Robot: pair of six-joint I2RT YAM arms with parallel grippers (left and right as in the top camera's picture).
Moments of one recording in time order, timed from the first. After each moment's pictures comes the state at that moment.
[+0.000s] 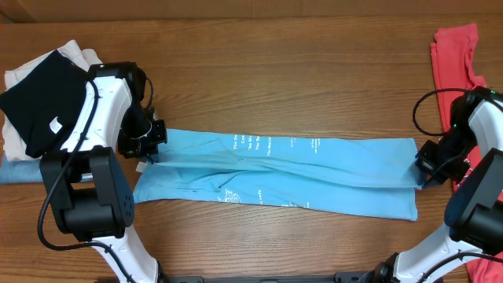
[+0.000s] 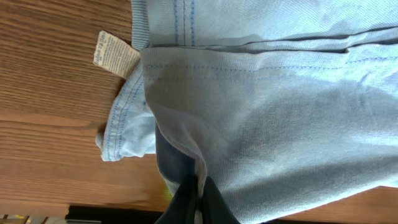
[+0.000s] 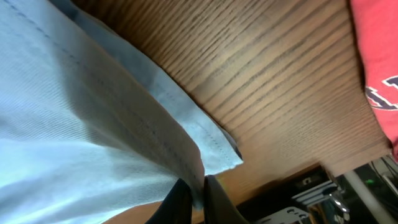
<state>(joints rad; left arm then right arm) 0.08 1.98 1.56 -1.45 0.06 -0.16 -0.45 1.91 1.37 -1.41 0.05 0.33</state>
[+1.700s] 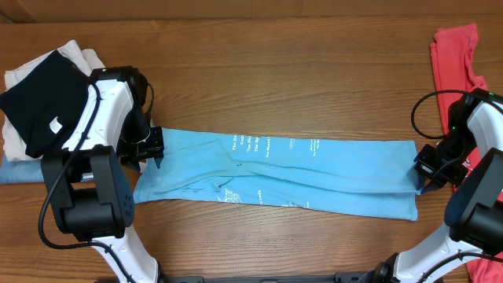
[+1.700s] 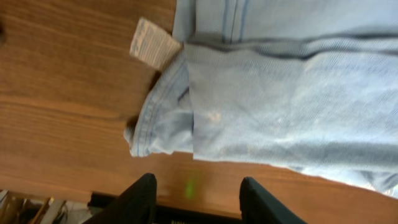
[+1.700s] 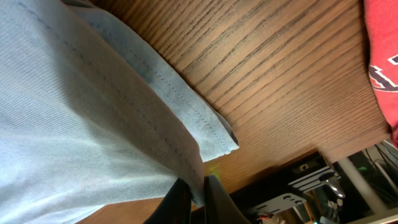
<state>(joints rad) 0.08 1.98 1.51 -1.44 -0.04 -0.19 -0.45 1.91 1.35 -1.45 0.05 0.33</state>
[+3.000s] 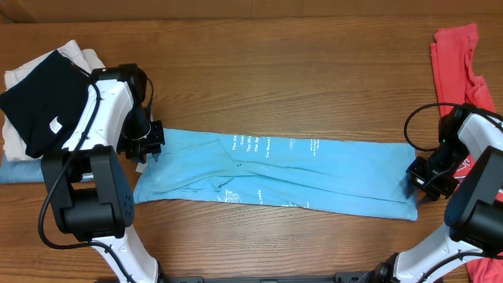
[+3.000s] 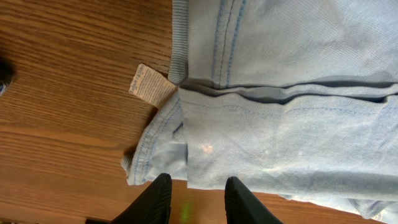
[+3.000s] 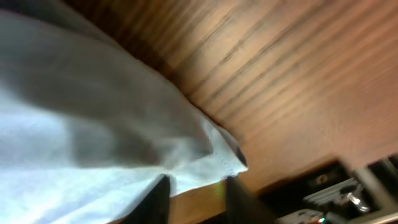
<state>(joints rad) 0.08 1.98 1.51 -1.36 -0.04 -0.19 -0.45 1.91 1.21 -1.33 0.05 0.35</state>
